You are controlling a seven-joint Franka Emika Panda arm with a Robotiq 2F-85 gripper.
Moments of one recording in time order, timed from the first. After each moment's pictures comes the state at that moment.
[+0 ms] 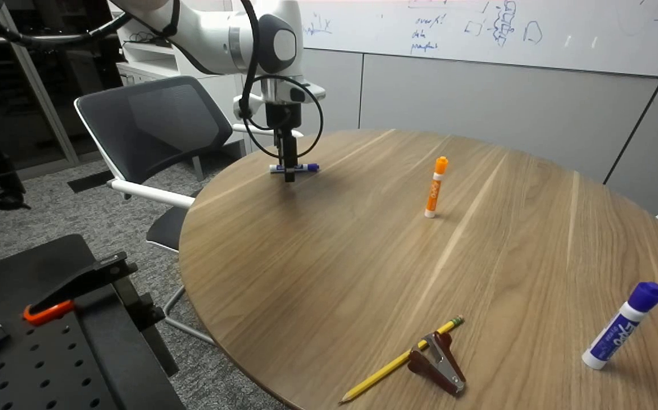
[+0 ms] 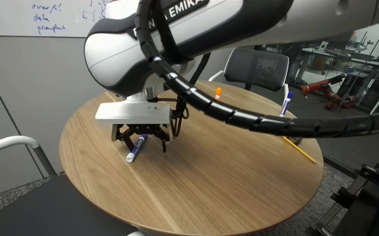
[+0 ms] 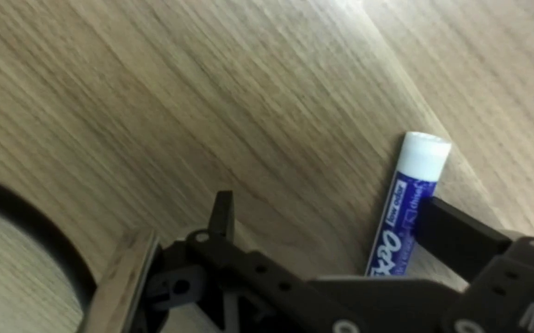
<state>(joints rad) 0.38 1.42 0.03 -0.60 -0.07 1.97 0.92</state>
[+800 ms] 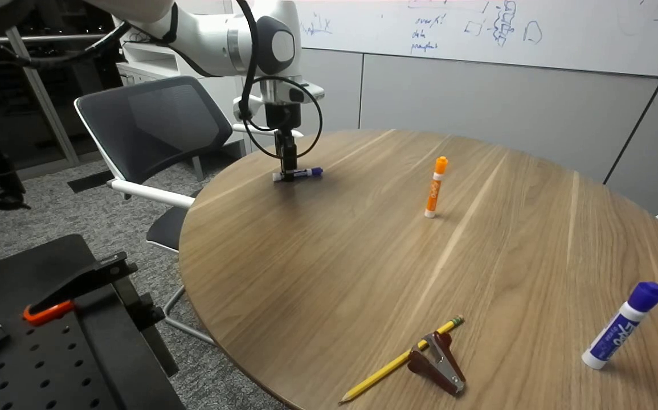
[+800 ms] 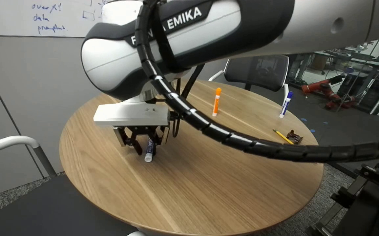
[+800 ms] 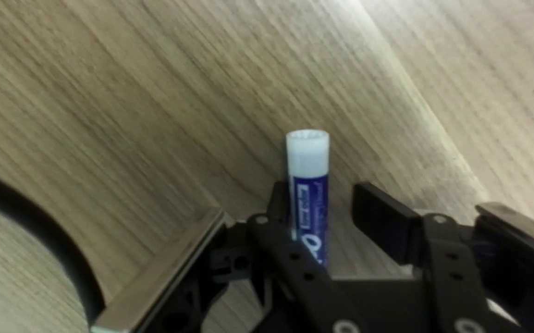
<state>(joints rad) 0.39 1.48 0.01 -0.50 -0.07 1.94 0.92</state>
